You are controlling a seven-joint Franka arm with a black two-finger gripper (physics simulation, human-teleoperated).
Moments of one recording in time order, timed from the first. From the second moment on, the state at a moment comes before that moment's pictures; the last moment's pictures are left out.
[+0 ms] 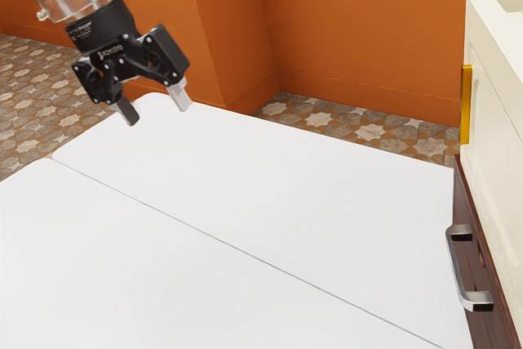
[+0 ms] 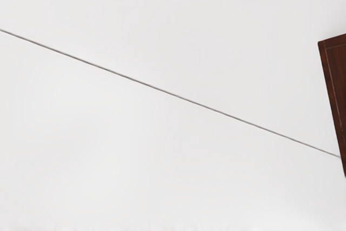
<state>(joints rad) 0.41 -0.15 -0.24 -1.41 -0.32 1.33 -0.28</state>
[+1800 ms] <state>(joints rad) 0.38 0.00 -0.76 -1.90 -0.75 2.33 -0.45</state>
